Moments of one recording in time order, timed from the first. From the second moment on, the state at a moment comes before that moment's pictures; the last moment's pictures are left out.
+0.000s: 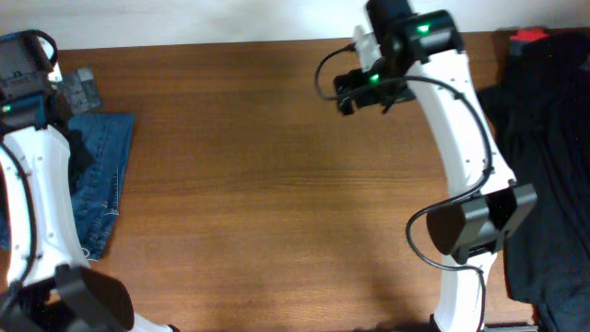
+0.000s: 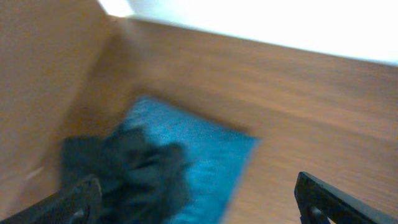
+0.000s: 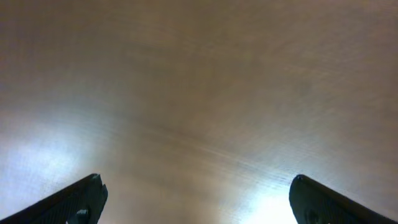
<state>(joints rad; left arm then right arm) 0.29 1.73 1.73 -0.75 -0.17 0.06 0.21 2.14 2.36 -1.48 -0.13 0.02</state>
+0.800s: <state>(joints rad) 0.08 1.34 1.50 -0.91 0.17 0.12 0.02 1.80 2.36 -1.65 0.00 0.10</state>
